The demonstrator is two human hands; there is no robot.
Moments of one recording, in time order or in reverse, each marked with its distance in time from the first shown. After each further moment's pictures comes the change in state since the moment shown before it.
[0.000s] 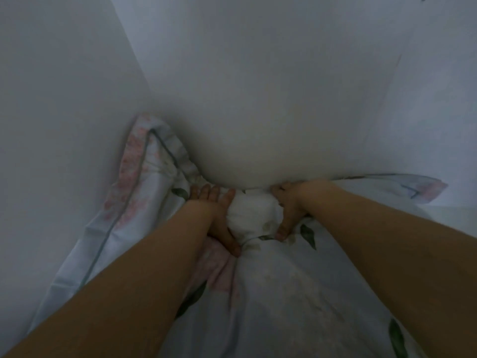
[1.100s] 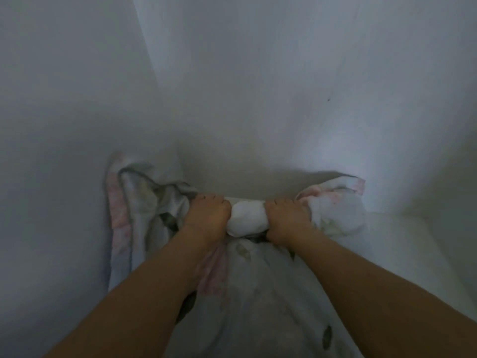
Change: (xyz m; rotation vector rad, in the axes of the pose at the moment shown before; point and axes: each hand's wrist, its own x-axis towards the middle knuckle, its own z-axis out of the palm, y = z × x) left_hand -0.163 0.040 -0.040 0.048 0.623 0.139; right_hand -0.172 -0.034 0.013 0.130 0.542 0.128
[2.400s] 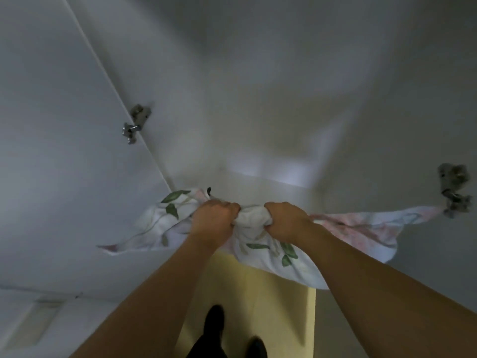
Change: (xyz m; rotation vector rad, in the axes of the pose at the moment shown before) left_hand -0.461 0.102 -0.670 -0.379 0.044 -0.099; right_hand -0.536 -0.096 -0.617 0.222 -0.311 -0.100
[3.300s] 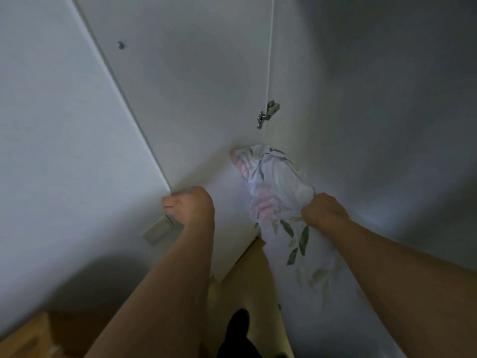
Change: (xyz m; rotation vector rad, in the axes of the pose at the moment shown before) left_hand -0.174 -0.107 -0.085 -0.788 1.124 -1.787; right_hand -0.015 -0.152 0.013 0.139 0.069 0.182
